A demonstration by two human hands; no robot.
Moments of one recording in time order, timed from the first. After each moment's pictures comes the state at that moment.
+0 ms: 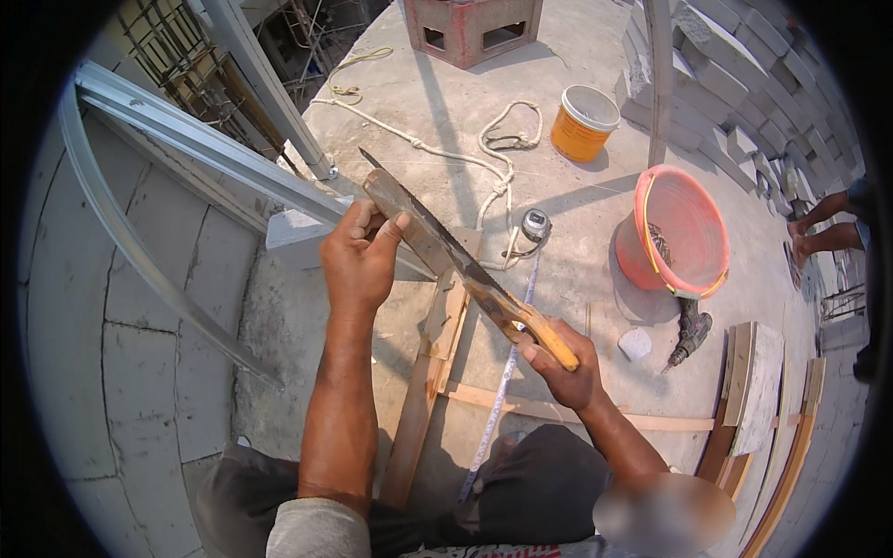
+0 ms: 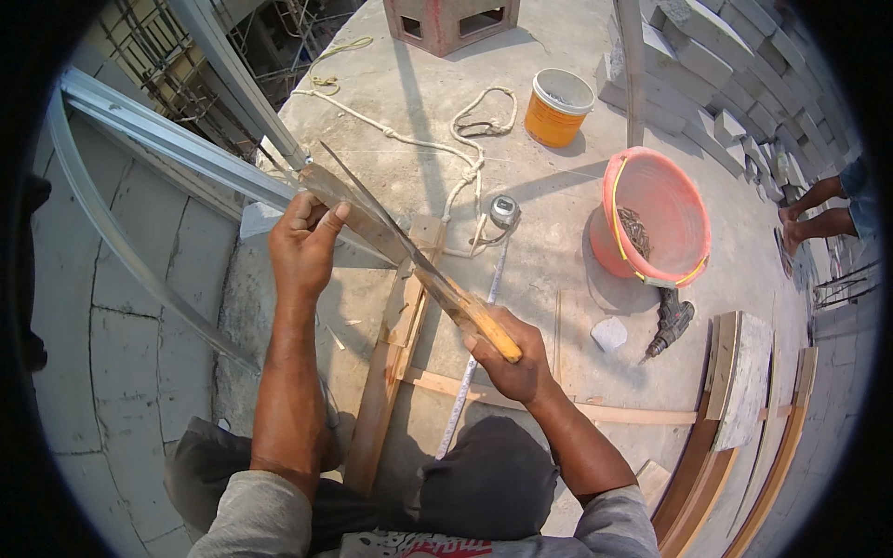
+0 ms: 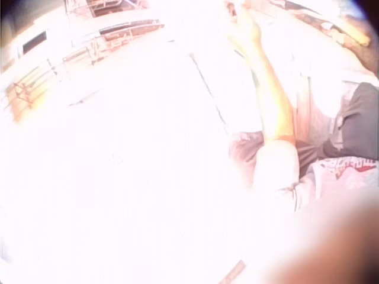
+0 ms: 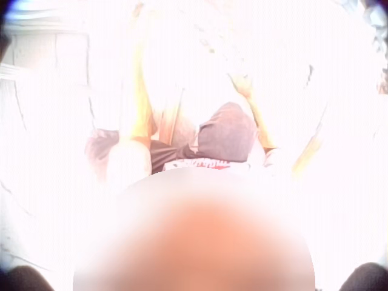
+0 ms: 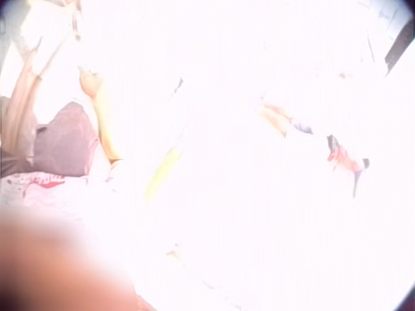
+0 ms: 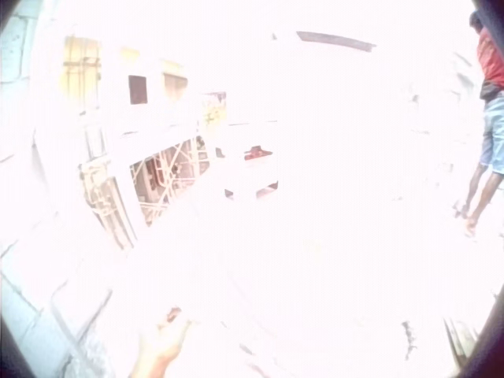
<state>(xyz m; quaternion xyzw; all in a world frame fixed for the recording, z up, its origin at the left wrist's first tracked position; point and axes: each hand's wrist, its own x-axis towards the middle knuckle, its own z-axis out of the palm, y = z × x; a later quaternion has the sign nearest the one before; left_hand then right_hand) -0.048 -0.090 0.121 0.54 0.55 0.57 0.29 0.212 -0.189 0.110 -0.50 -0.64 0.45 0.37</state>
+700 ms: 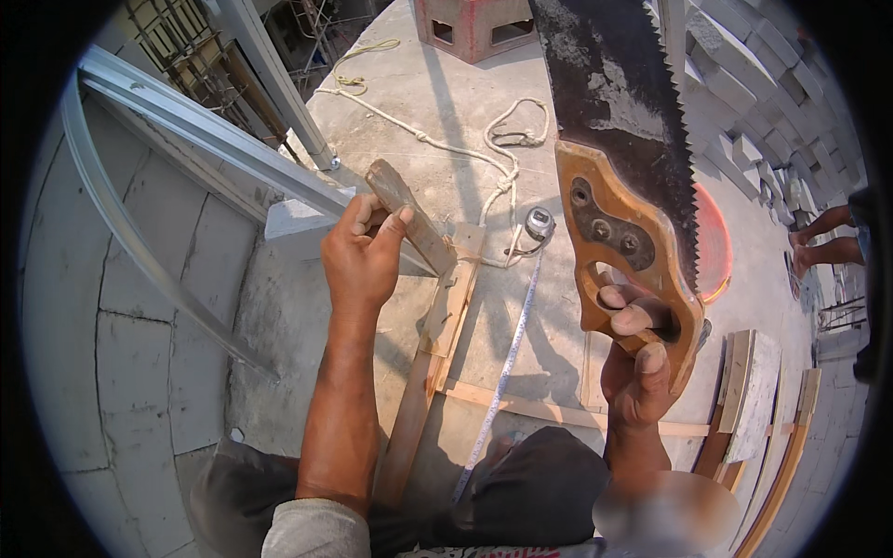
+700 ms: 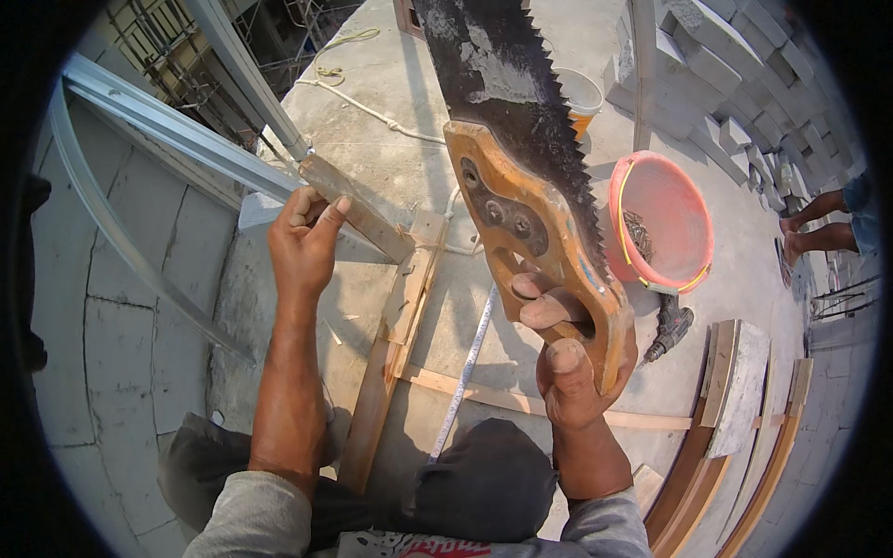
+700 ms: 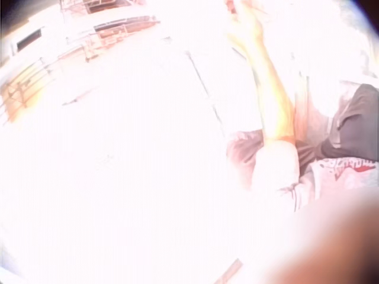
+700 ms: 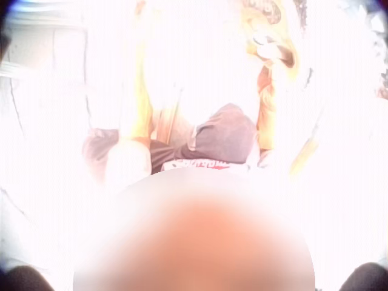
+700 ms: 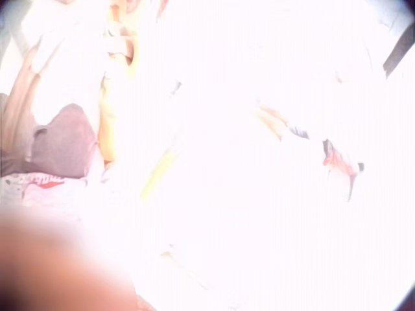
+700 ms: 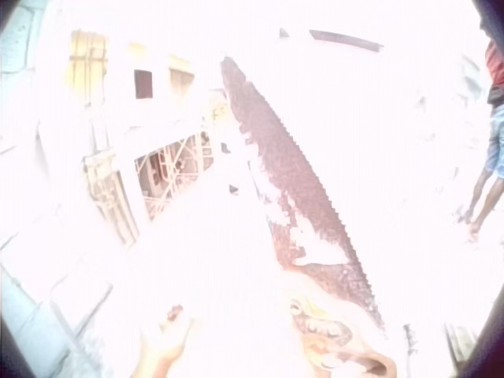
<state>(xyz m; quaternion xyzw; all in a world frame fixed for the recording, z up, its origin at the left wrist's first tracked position) -0.050 -0.089 0.117 0.53 0.57 0.57 0.27 0.229 -0.186 0.130 -0.29 -0.50 0.42 0.70</state>
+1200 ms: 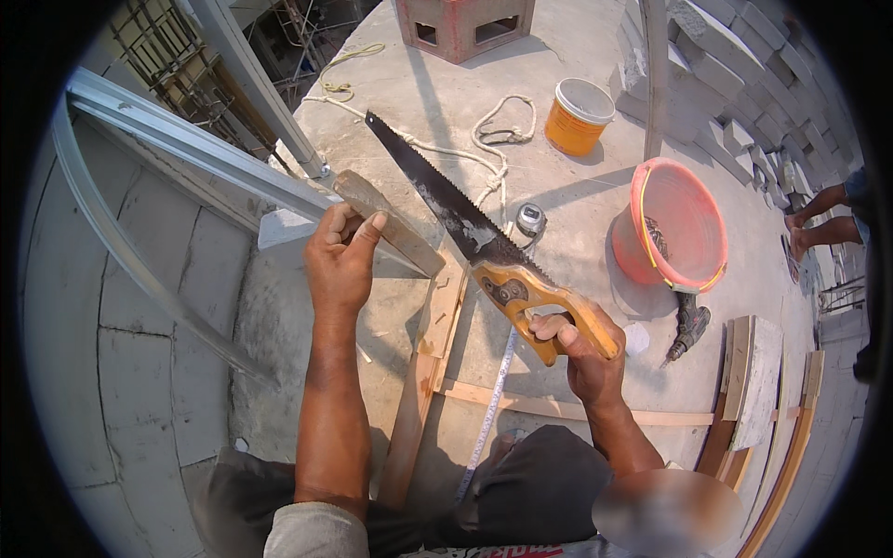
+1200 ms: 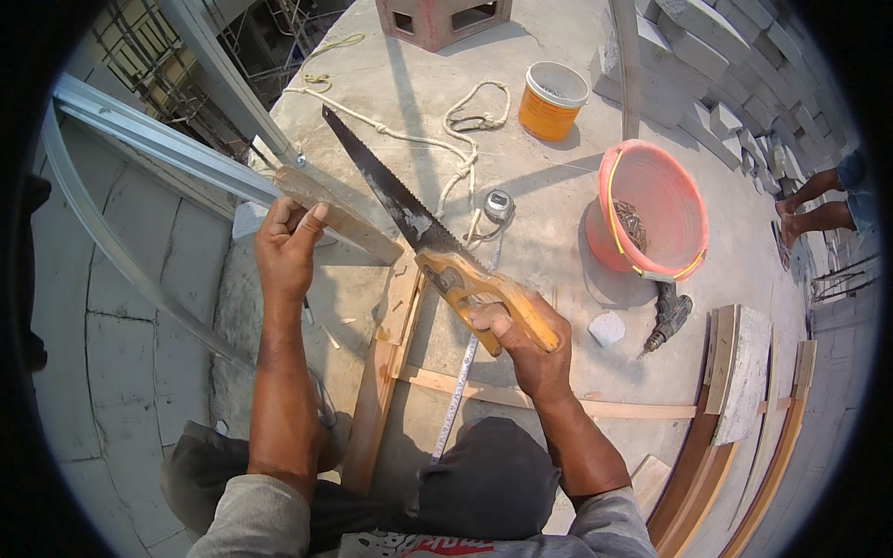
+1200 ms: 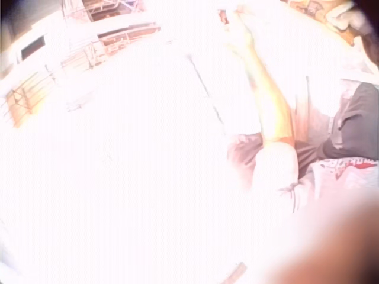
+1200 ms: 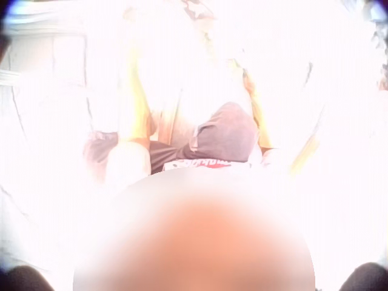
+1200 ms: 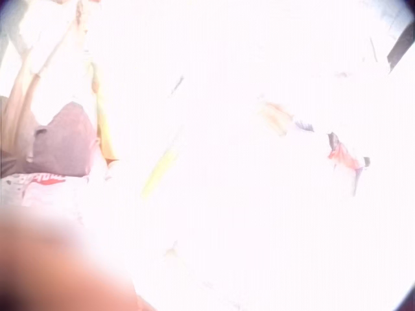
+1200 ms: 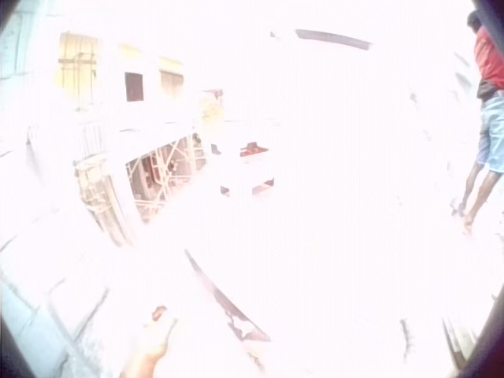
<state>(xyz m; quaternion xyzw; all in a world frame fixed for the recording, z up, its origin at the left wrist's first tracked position) -0.064 -0.087 0.104 0.51 0.54 0.58 0.33 0.232 -0.194 0.099 -0.48 -0.51 0.49 0.53</state>
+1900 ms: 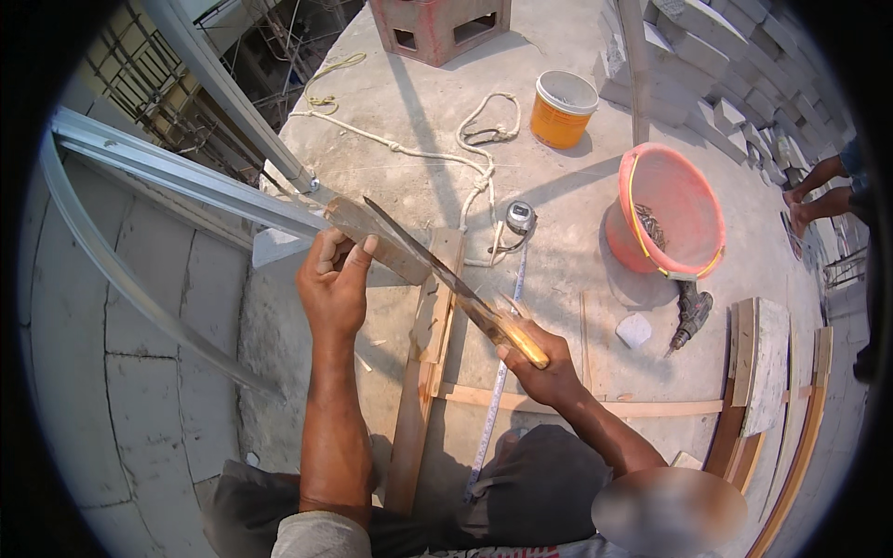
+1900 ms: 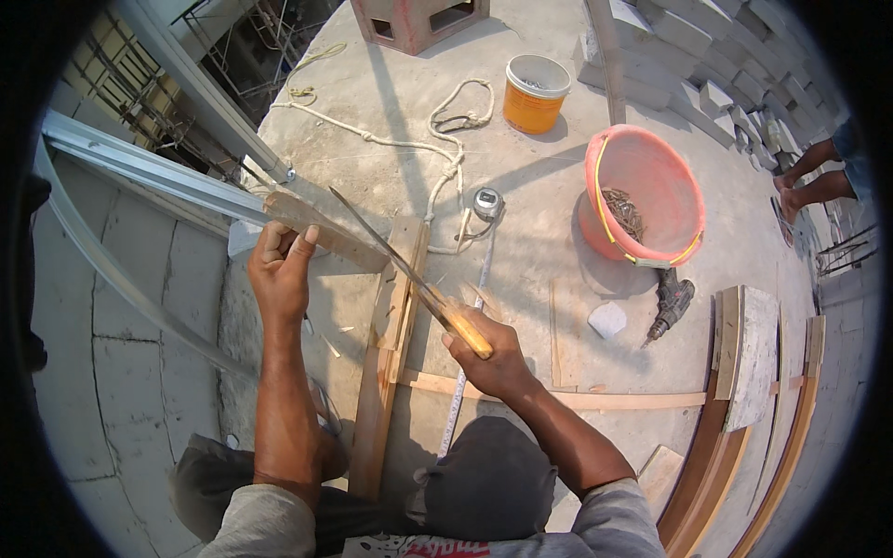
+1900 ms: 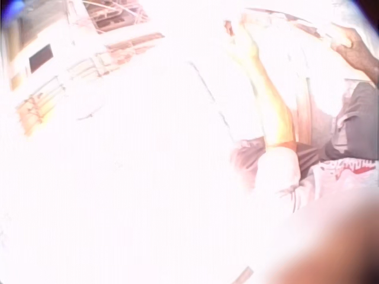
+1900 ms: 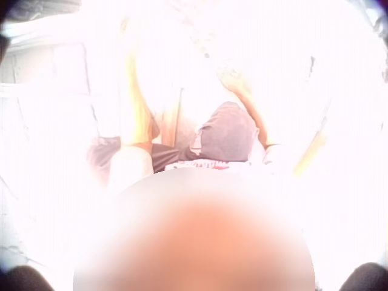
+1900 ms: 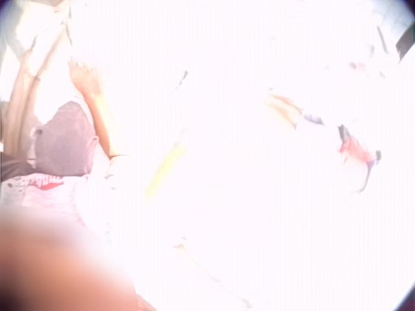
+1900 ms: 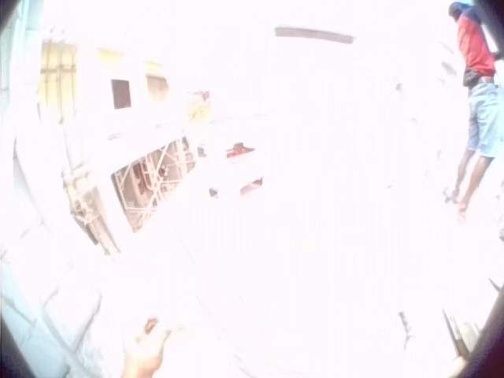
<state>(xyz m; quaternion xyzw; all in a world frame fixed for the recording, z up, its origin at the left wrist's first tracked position) -0.053 -0.097 0.104 0.54 0.53 0.58 0.29 0.216 -0.199 0.077 -0.49 -0.53 0.53 0.44</state>
